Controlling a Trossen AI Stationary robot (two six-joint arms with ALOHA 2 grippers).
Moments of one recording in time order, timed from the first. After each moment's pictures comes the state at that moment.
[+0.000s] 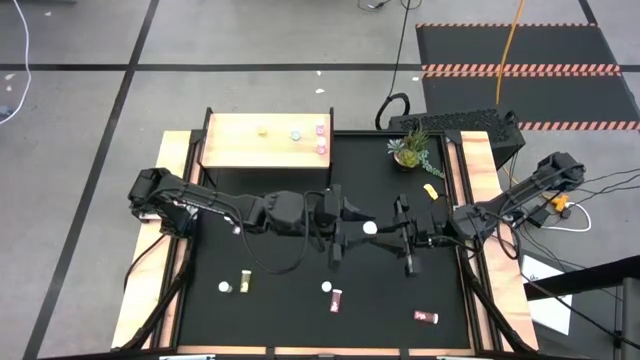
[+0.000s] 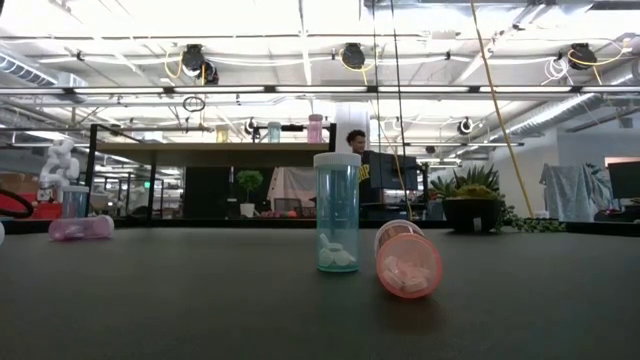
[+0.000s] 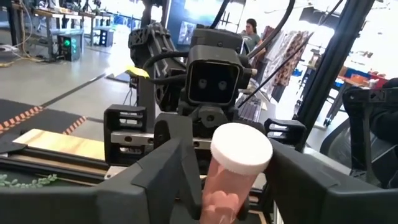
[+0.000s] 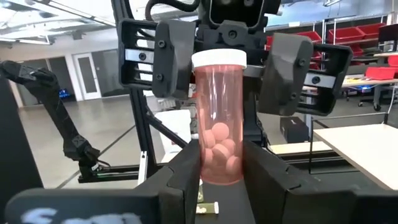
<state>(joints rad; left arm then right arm) -0.22 1.73 1.52 0.24 -0.16 -0.23 0.49 1.04 0.66 0.50 0.42 0.09</state>
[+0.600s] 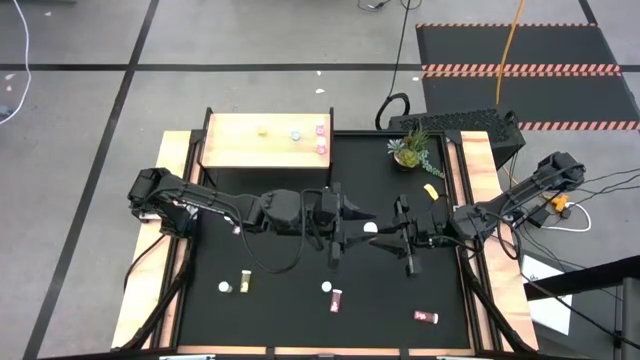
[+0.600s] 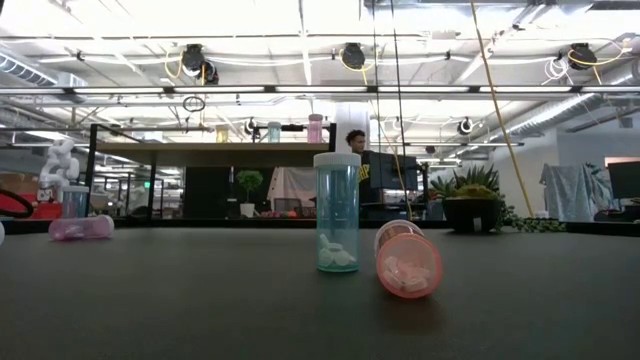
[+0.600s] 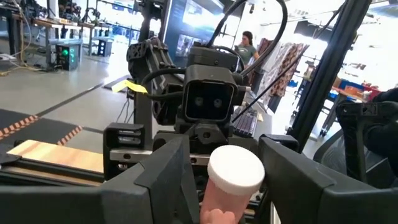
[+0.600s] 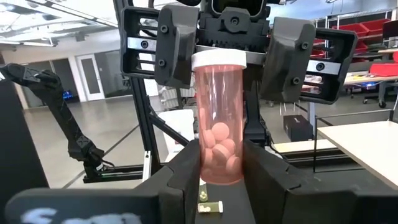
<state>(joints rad) -0.22 1.73 1.52 0.29 -0.15 -0.23 0.49 1.04 0.66 0.50 0.41 0.11</state>
